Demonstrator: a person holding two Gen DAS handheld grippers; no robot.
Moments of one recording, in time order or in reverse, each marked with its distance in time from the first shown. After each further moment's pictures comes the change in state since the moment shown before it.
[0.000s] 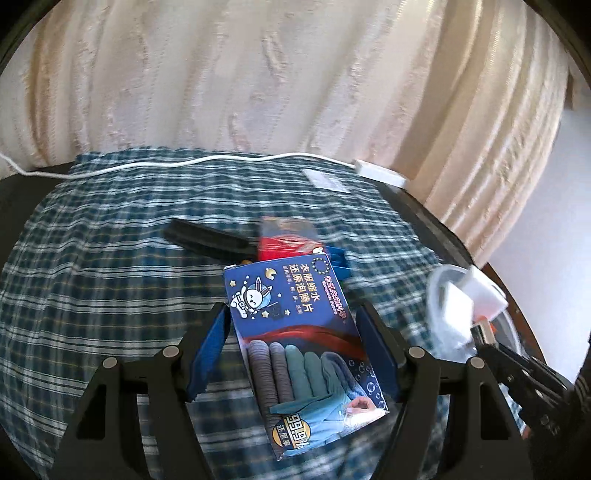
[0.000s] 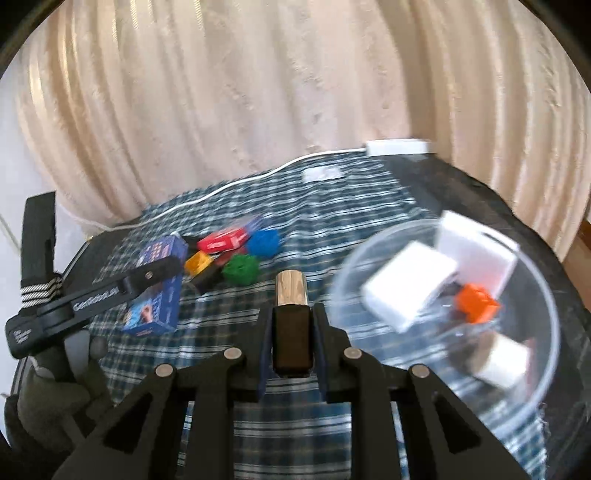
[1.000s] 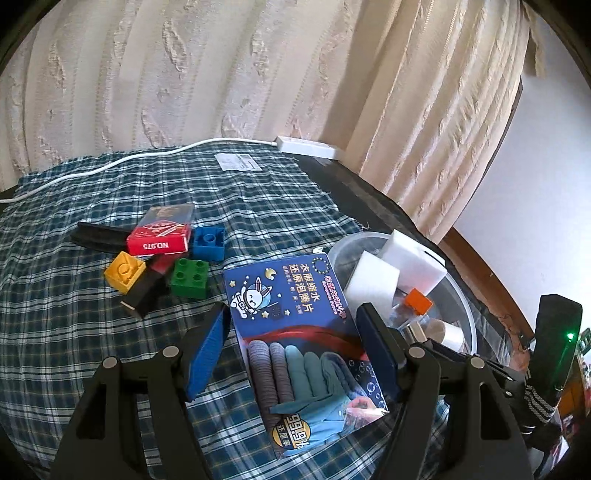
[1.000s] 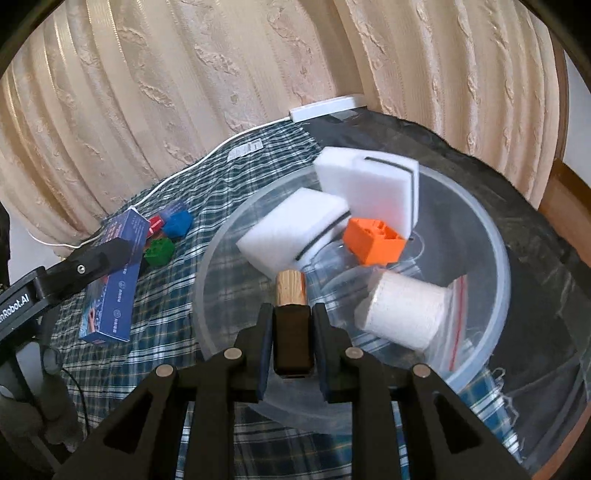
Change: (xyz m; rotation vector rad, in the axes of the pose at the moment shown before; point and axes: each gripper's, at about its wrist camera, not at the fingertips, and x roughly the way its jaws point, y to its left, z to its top) left arm 0.008 -0.097 -0.016 0.114 0.063 -0.117; right arm -0.002 -0.084 -0.026 0.143 0.079 -0.068
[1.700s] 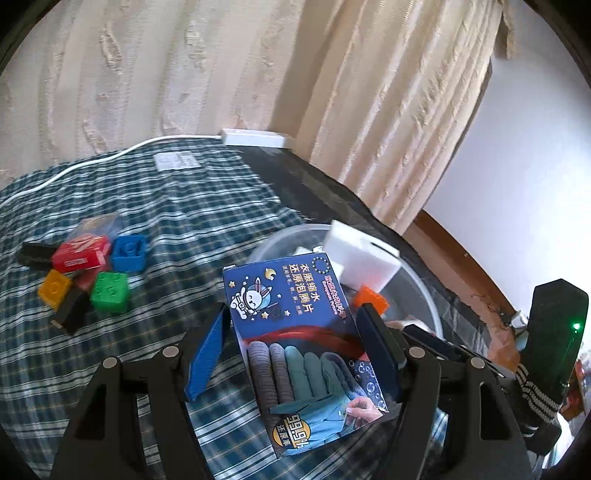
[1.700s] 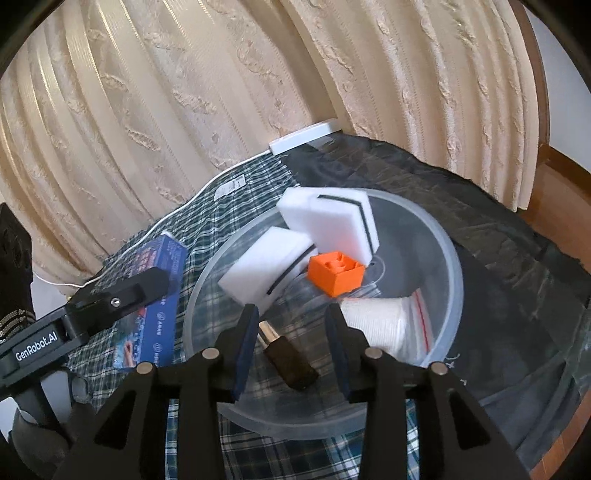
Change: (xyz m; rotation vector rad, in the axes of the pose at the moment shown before) left arm 0.028 -0.055 0.008 0.074 0.039 -0.128; right arm -0.024 -0.027 0.007 0.105 -0.105 0.027
